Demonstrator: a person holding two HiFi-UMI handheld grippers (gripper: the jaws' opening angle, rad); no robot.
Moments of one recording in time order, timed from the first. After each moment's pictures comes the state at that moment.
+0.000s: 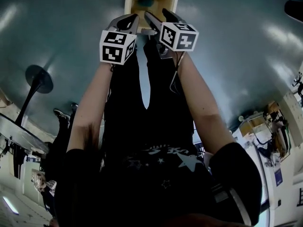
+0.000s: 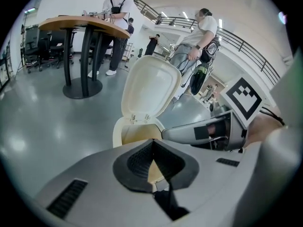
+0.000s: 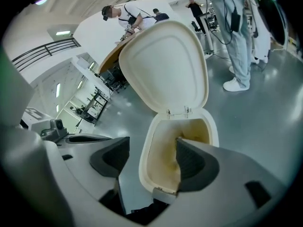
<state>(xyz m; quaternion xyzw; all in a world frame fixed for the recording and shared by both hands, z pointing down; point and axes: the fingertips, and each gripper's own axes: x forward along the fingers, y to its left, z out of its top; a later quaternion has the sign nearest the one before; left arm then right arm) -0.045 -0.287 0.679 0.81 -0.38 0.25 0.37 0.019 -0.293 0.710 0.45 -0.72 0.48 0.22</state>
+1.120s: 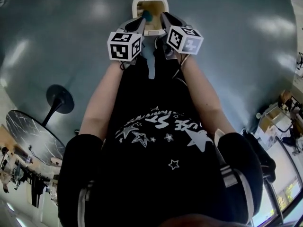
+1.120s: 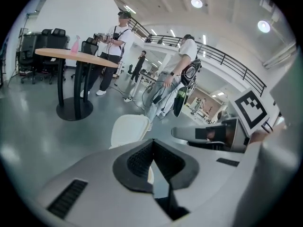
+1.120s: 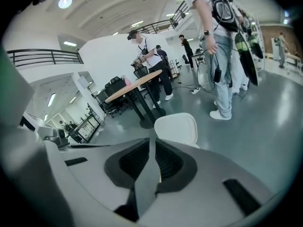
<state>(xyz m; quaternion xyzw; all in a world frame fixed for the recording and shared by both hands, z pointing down) -0.058 -0.268 0.527 0.86 -0.35 0.17 0.33 0.029 -0.266 0.553 0.57 -0.71 0.39 0.12</state>
